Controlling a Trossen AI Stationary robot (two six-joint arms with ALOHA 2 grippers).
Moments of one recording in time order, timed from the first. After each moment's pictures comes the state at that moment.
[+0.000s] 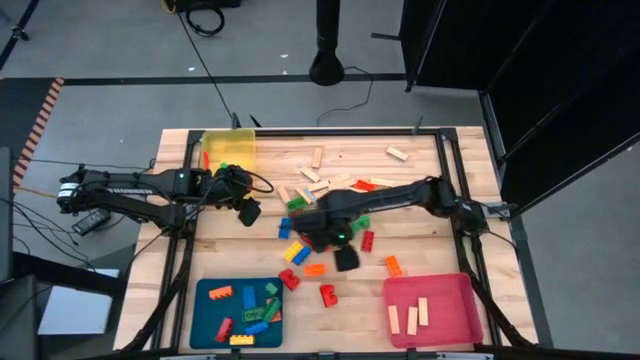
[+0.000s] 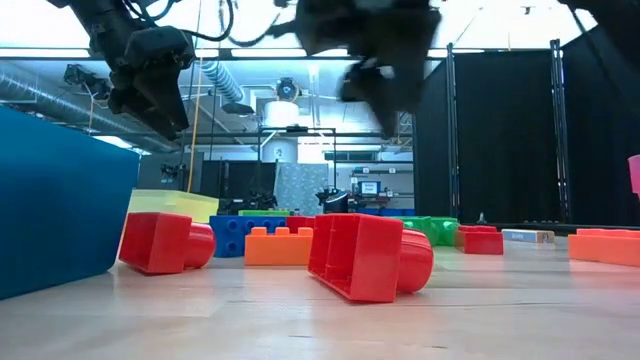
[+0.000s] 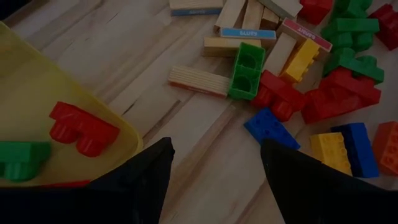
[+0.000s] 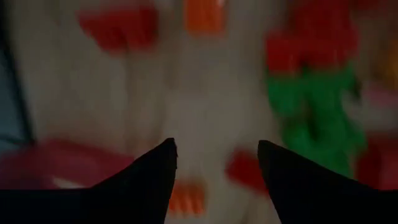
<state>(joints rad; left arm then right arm) 0.06 0.96 0.78 -0.78 -0.28 -0.61 0.12 2.21 2.10 -1.52 -0.23 -0.05</state>
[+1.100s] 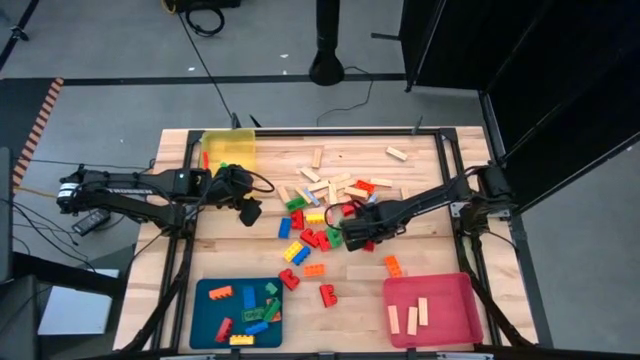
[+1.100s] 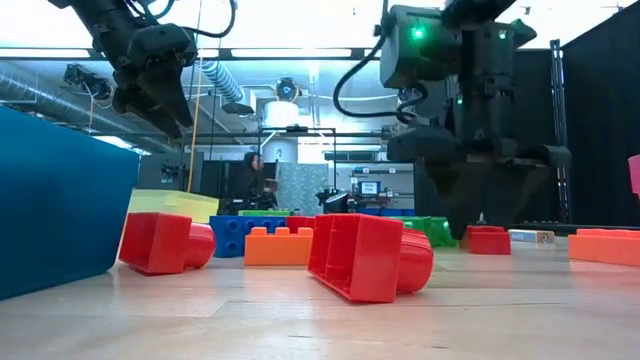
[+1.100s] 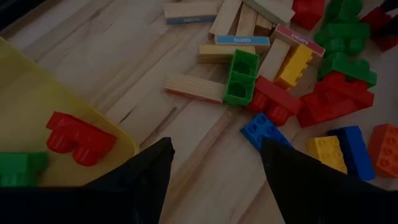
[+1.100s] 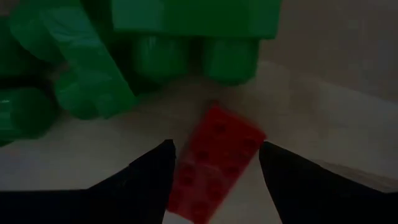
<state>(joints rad) 0.06 0.96 0.78 -0.75 -0.28 -0.58 0.14 1.81 1.10 -0.81 0.06 1.44</state>
